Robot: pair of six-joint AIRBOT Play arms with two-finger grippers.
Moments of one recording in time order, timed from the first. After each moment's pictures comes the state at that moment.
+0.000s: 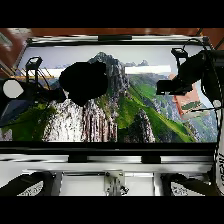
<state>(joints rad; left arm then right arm) -0.23 -1.13 1.21 1.50 -1.12 -1.73 0.11 -1.36 1.53 1.65 -1.45 -1.52</state>
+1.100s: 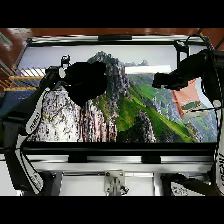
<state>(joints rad) -0.16 -2.06 1.90 1.46 -0.88 -1.72 0.12 -1.36 1.53 1.73 -1.30 -1.48</state>
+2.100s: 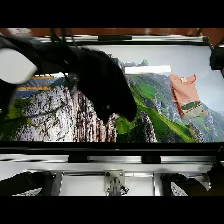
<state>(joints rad) -0.73 -1.33 1.77 1.46 -1.08 -1.74 0.11 -1.08 1.84 1.28 -1.50 -1.57</state>
